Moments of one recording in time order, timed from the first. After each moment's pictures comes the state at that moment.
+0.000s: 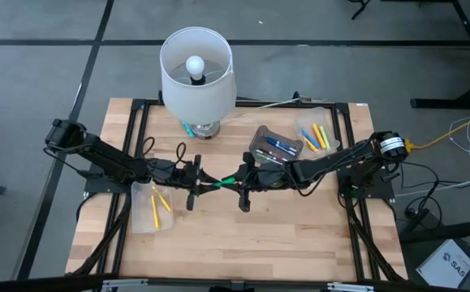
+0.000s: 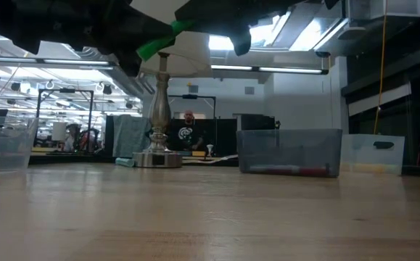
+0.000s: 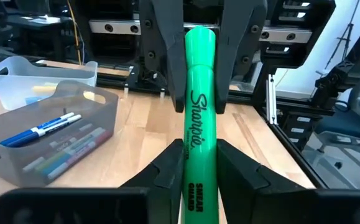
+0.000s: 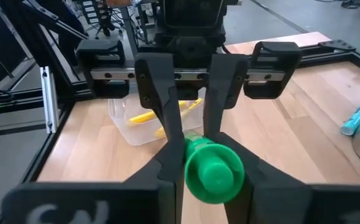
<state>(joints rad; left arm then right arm) -0.22 1.28 0.40 0.79 -0.17 -0.19 0.22 1.63 1.09 0.27 0.26 0.20</state>
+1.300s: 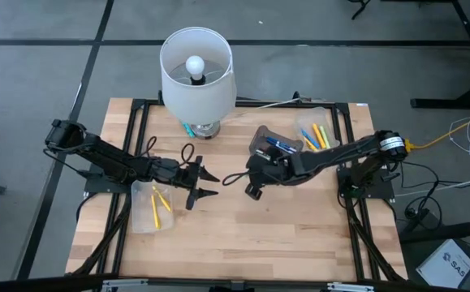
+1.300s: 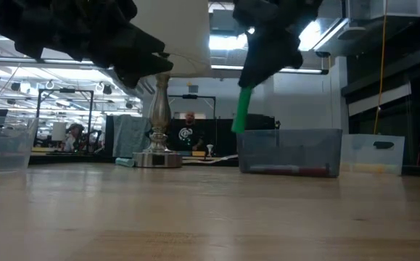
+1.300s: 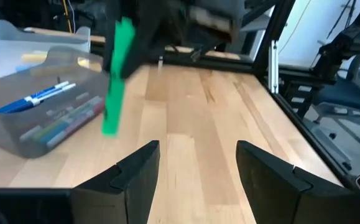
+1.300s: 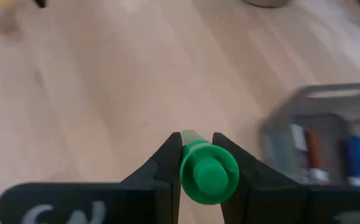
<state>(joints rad) -0.18 1.28 0.40 0.67 -0.09 -0.19 0.19 1.63 1.29 -0.65 0.43 0.55</state>
